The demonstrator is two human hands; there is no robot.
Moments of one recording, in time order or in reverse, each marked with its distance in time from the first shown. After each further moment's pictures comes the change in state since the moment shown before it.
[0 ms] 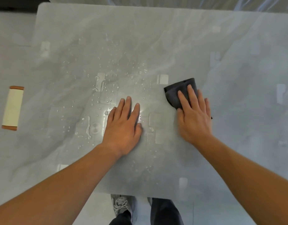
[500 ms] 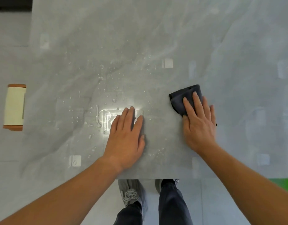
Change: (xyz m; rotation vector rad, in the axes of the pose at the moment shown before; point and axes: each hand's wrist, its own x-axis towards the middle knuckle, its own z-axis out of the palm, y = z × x) left_hand -0.075 -0.026 0.023 0.042 0.020 0.158; right_hand -0.081 -0.023 0.024 0.031 0.025 0.135
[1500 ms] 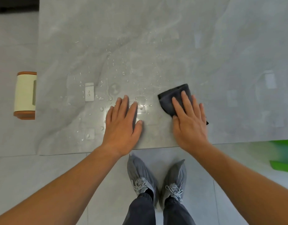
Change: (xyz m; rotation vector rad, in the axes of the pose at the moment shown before) left_hand -0.066 -0.036 0.031 -0.188 0.050 -0.071; right_hand -0.101 -0.059 0.041 0.019 0.017 -0.049
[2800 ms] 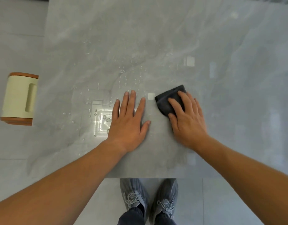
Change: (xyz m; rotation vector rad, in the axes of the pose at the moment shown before) left_hand 0.086 -0.023 -0.025 0.146 -0.007 0.030; right_hand 0.114 -0.026 -0.021 -0.129 -0.054 -0.175
